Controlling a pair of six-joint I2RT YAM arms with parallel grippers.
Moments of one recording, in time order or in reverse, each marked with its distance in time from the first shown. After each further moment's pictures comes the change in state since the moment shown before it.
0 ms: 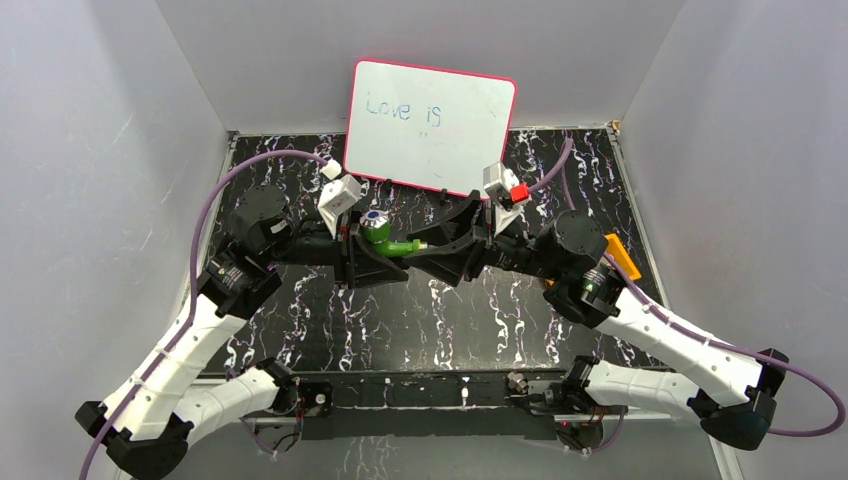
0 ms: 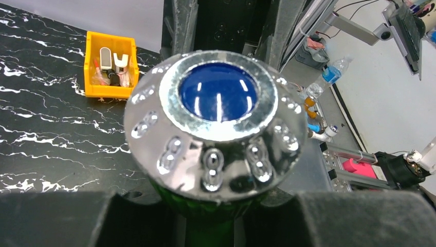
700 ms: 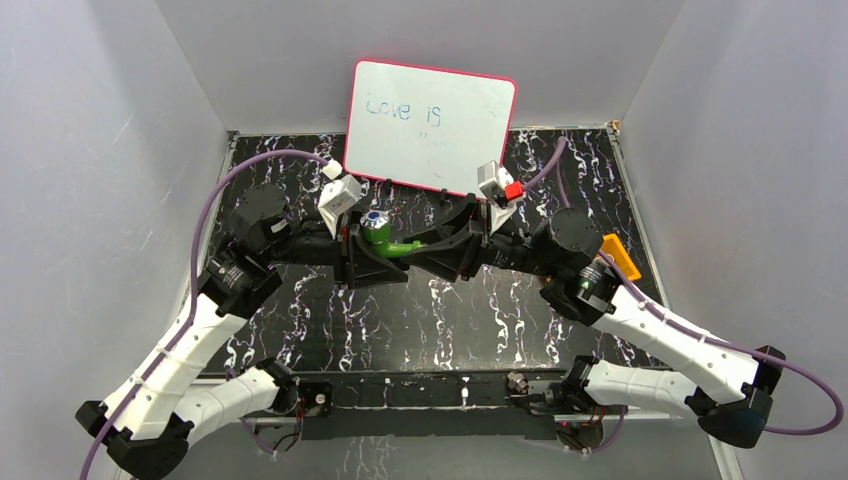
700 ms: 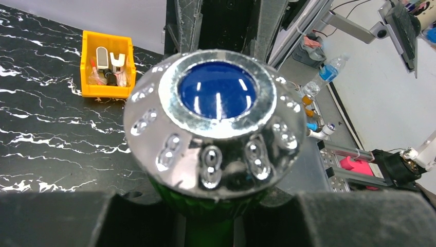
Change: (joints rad) left arm 0.000 0.003 0.000 0.002 0.013 0.000; right arm 0.000 0.020 0.007 0.008 -0.025 0.014
